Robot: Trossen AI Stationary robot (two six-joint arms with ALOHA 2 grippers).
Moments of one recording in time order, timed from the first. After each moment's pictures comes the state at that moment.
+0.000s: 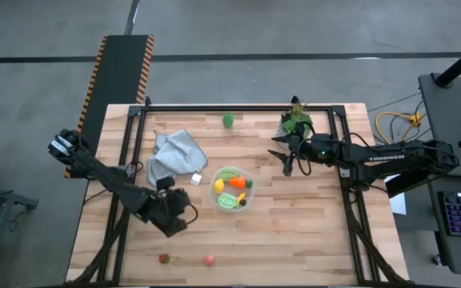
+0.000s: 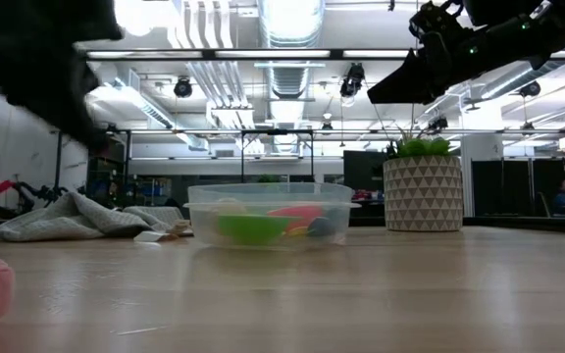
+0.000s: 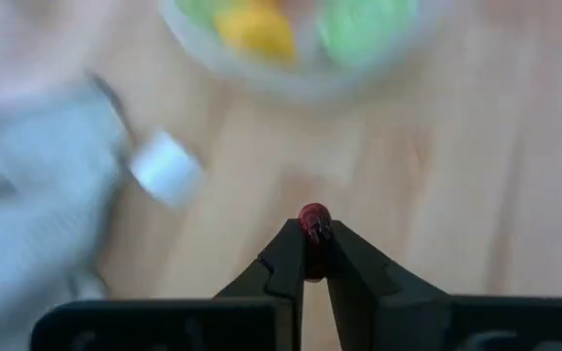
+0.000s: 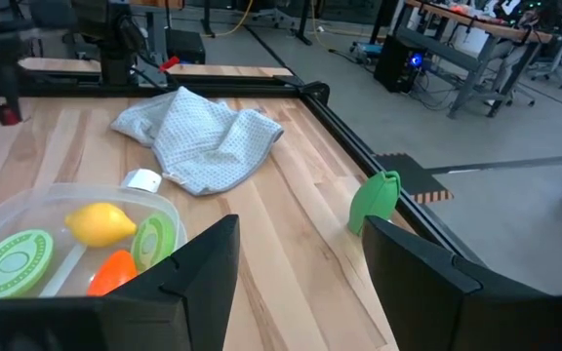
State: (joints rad) left arm -0.60 1.37 0.86 -0.71 -0.56 -0.84; right arm -0.14 1.00 0.47 0.27 0.21 -0.11
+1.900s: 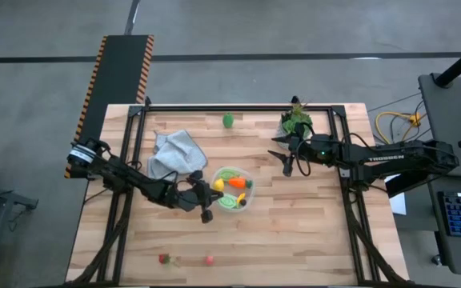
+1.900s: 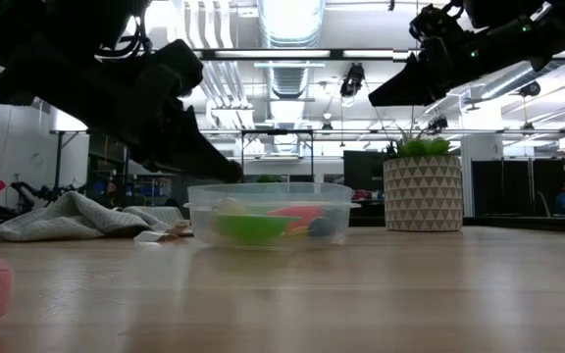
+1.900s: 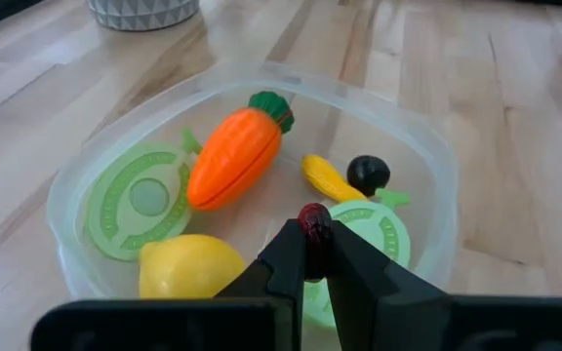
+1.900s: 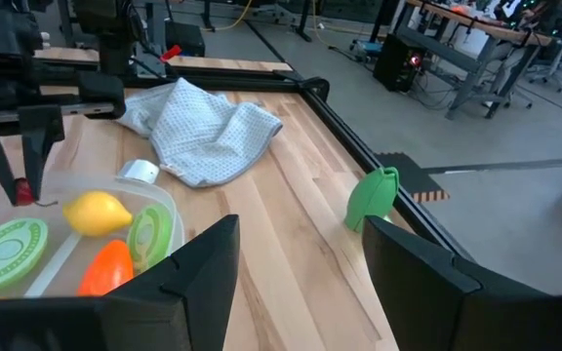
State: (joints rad) left arm -0.35 1.61 0.57 0.51 -0.53 -0.36; right arm -0.14 1.00 0.46 0.27 0.21 -0.13
